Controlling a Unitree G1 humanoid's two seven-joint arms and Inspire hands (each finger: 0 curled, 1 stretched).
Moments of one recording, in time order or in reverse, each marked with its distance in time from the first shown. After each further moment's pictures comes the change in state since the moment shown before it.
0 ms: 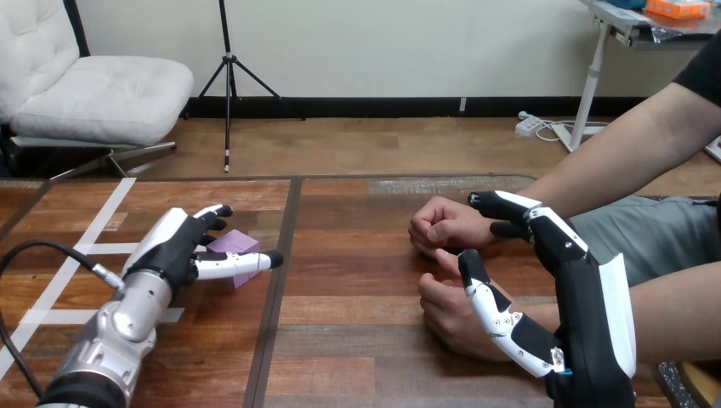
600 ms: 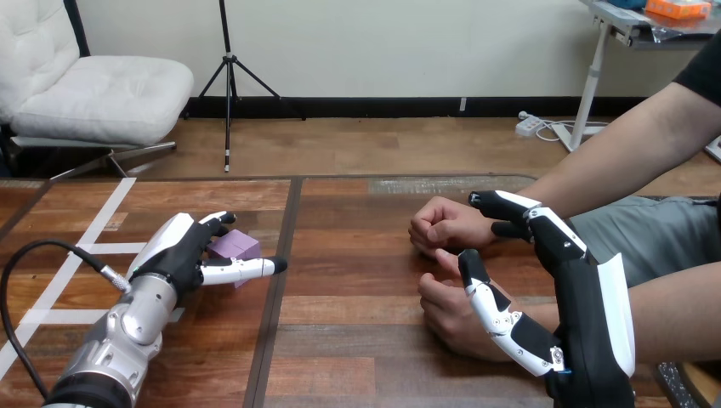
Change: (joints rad) left arm 0.000 -0.008 -0.035 0.000 0.038 0.029 0.026; right arm -0.001 -0.001 -0.001 0.000 0.000 0.018 0.003
